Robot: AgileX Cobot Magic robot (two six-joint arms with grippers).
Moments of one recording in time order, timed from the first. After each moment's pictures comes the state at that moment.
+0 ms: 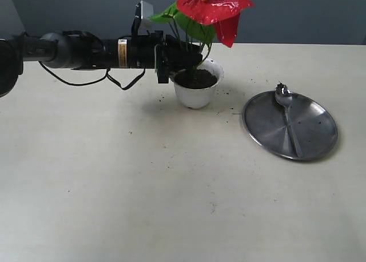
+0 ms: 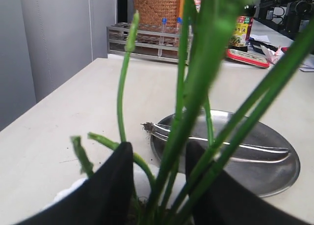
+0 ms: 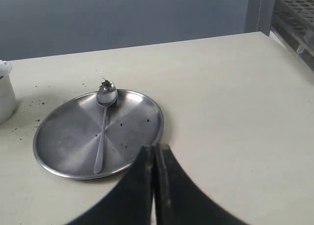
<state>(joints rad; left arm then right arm) -0.09 2.51 -1.78 1.41 -1.27 -0.99 -0.02 0.00 0.00 0.18 0.37 -0.09</state>
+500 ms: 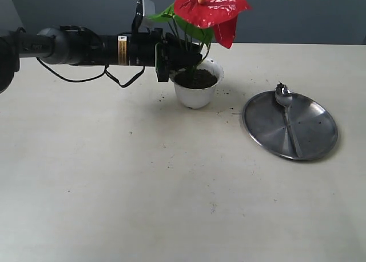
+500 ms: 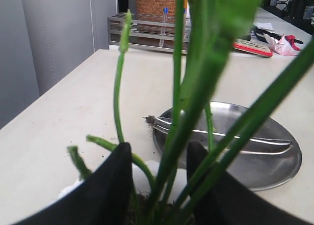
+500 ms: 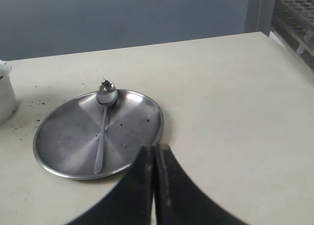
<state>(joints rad) -0.09 2.48 -1.78 1.44 -1.24 -1.00 -0.02 0.00 0.00 0.18 0.37 -0.09</state>
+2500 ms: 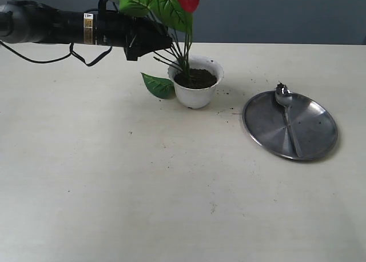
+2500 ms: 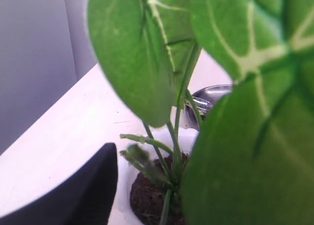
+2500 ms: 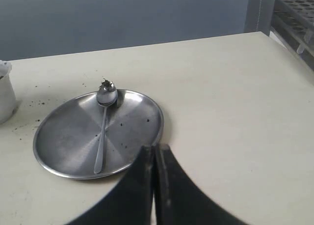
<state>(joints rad) 0.04 2.38 -1.78 1.58 -1.22 -1.14 -0.02 0.00 0.00 0.18 0.37 -0.09</state>
